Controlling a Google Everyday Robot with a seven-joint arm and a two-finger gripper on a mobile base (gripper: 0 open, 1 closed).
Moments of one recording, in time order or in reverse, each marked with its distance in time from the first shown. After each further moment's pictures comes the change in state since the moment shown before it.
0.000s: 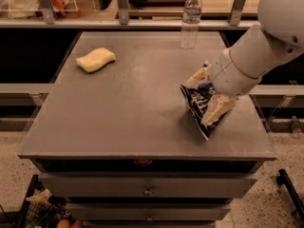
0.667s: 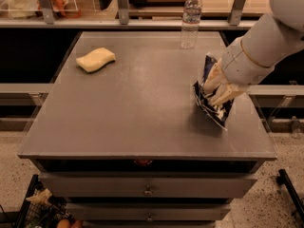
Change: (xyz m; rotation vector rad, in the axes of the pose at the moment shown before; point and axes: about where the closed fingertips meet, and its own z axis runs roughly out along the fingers) arm 0.026 -0.015 -0.019 0.027 0.068 0.026
